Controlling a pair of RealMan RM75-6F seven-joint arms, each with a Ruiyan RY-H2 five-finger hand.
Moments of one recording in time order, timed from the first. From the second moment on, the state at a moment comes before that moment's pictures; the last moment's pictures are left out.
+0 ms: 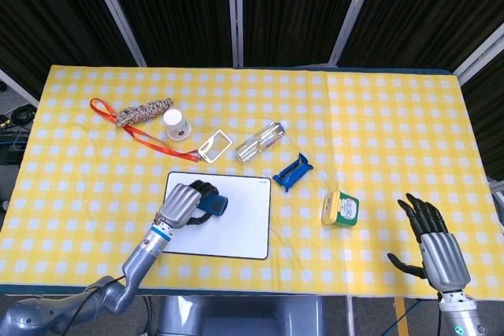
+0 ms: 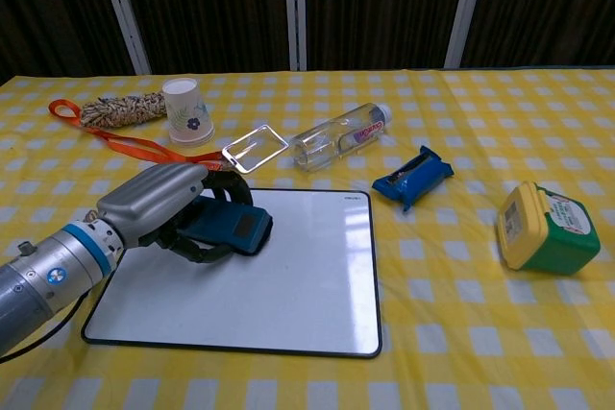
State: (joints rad) left arm -0.61 -1.97 -0.03 -0.85 1.54 1.18 -0.13; right arm 0.05 -1.20 0.00 -1.67 -1.62 1.51 0.07
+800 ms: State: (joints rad) left arm -0.49 -1.66 -0.03 -0.93 1.56 1.37 -0.23; right arm 0.05 -1.20 -0.01 -1.67 -1.63 1.52 0.05
